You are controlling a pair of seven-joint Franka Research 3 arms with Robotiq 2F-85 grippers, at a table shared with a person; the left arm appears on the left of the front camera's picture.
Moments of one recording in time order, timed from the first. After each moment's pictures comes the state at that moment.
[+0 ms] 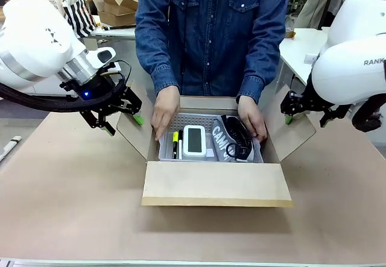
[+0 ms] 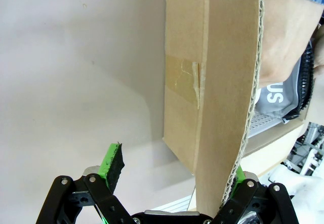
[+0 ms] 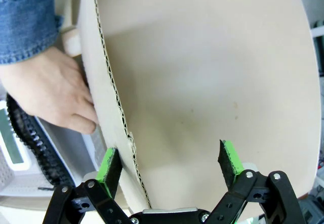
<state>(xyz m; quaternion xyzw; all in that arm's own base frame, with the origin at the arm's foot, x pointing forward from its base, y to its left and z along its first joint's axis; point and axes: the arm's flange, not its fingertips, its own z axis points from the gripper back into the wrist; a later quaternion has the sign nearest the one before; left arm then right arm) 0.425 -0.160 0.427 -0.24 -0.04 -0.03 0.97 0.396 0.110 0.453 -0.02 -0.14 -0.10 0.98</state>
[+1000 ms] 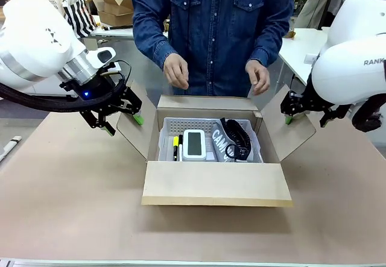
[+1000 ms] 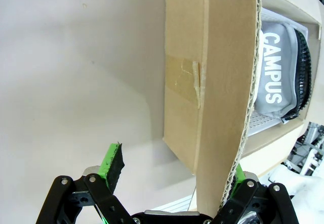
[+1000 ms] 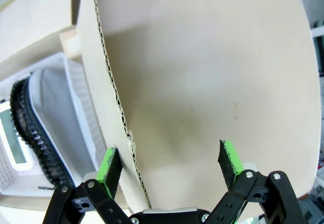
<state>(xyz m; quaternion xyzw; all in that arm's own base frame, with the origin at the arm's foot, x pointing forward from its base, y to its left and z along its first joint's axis) 0.425 -0.160 0.427 -0.24 -0.04 -0.03 0.97 0.396 0.110 0.453 -0.02 -0.14 -0.10 0.98</state>
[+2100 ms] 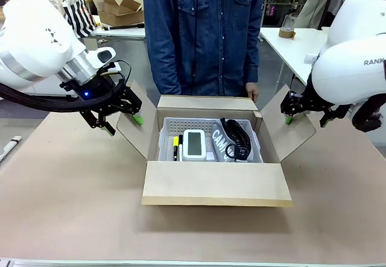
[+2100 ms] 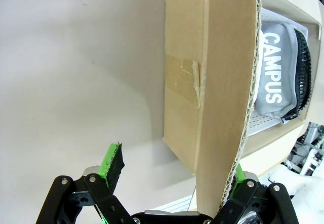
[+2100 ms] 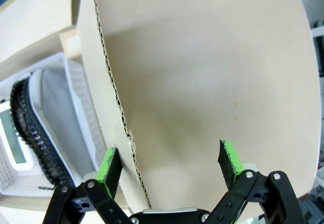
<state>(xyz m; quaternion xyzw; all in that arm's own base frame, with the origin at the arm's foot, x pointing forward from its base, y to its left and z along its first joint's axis) 0.425 -0.160 0.427 -0.24 -0.04 -0.03 0.97 0.396 0.110 0.453 -0.02 -0.14 -0.10 0.98</state>
